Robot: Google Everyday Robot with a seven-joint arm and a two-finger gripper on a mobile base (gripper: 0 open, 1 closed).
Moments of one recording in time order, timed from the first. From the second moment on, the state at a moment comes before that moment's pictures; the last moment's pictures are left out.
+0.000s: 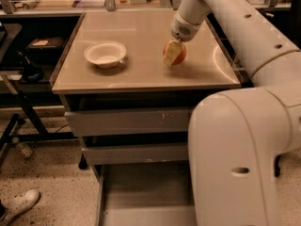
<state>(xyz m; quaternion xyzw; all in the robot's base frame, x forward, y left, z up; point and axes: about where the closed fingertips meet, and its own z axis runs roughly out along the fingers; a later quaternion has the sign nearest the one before) 0.748 -0.082 0.846 -0.60 0.78 0.07 0.18</state>
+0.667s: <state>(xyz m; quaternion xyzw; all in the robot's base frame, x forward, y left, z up) 0.680 -0.114 0.913 -0.53 0.81 0.04 0.26</state>
